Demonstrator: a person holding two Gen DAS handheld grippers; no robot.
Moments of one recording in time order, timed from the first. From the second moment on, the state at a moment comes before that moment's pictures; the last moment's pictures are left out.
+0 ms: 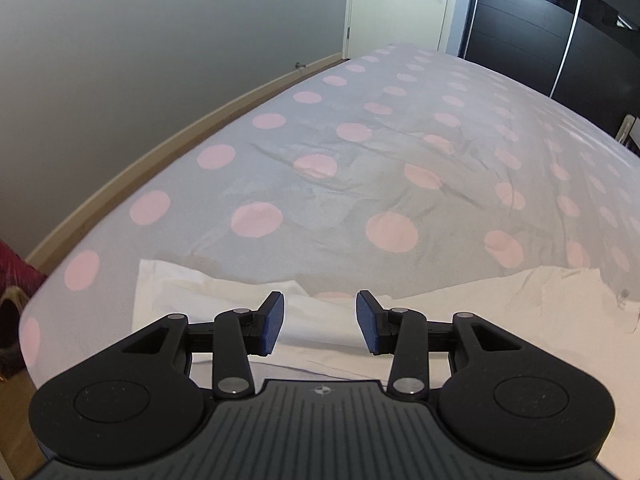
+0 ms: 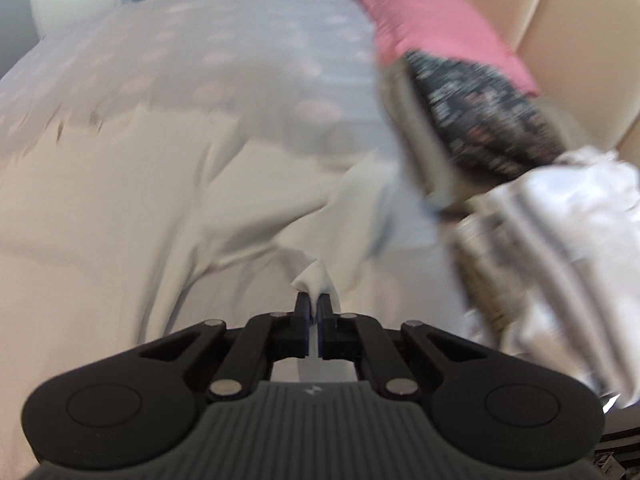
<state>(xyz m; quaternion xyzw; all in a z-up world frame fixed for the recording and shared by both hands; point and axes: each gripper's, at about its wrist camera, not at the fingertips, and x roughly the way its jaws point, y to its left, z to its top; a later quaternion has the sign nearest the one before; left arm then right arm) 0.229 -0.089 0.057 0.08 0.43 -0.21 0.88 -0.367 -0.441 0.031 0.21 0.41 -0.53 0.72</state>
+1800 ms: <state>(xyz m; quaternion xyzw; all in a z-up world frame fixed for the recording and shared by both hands) 0.069 -0.102 -0.030 0.37 0.49 -0.44 0.65 -0.375 -0.405 0.053 0.16 0.42 -0.51 0.74</state>
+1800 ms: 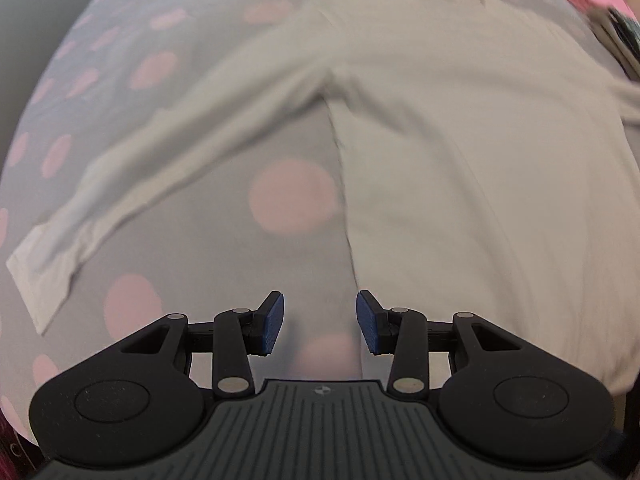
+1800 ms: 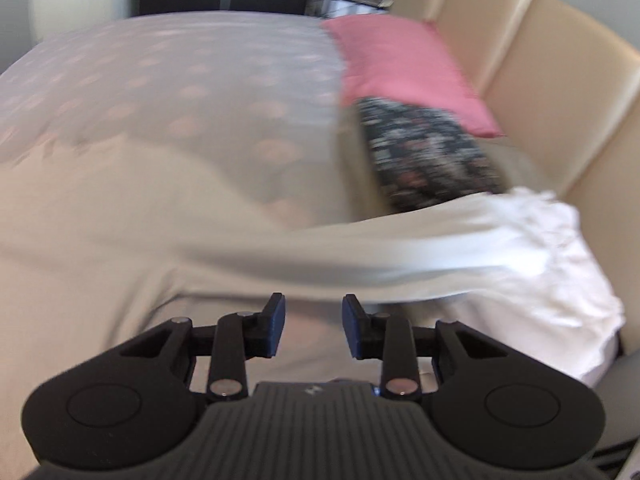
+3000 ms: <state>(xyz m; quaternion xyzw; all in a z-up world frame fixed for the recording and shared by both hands) -0.014 -0.037 -0.084 0.46 0.49 -0.46 0.58 -0.350 -0.240 -0.084 0.24 0.60 -0.18 0.74</state>
